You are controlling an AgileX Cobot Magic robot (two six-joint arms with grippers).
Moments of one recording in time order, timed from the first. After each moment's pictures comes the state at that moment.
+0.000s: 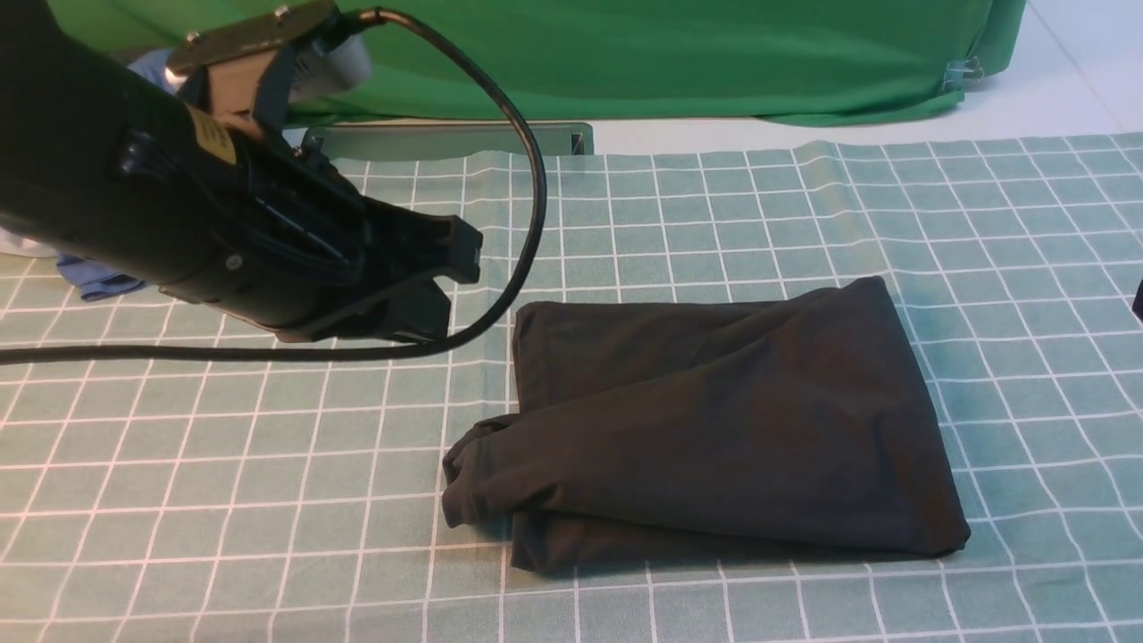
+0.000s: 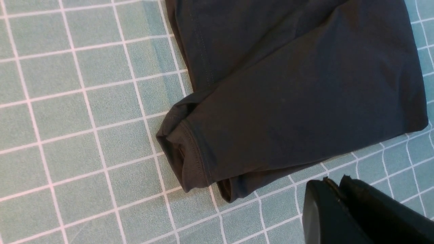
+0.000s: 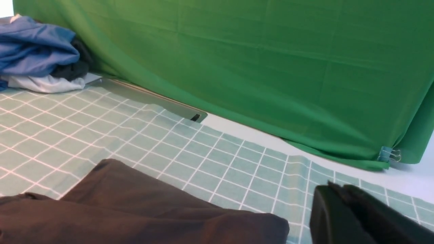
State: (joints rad) right arm 0.34 0.57 -0.39 0.04 0.04 -0.13; left arm -0.47 1.26 -1.18 -0.21 0.94 -0.15
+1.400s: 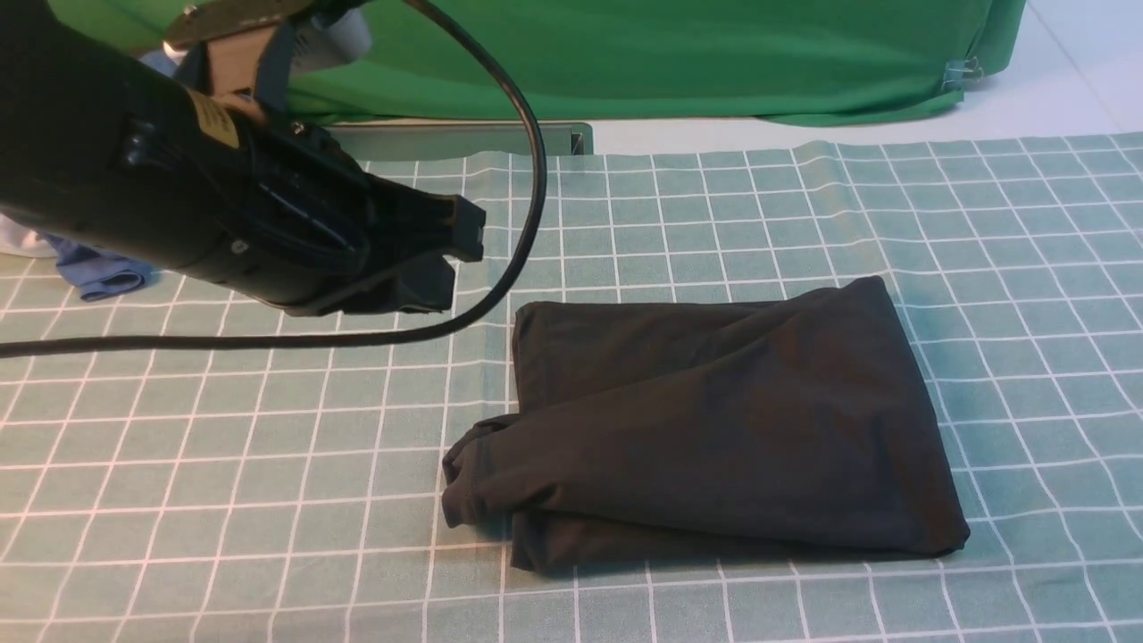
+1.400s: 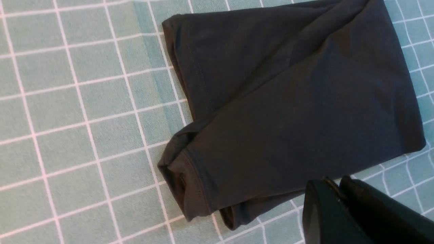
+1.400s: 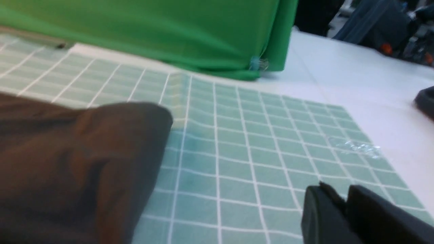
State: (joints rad) right arm -0.02 0.00 0.01 -0.01 0.22 -0.13; left arm -0.47 1.26 -1.18 -0.19 0.88 -0.12
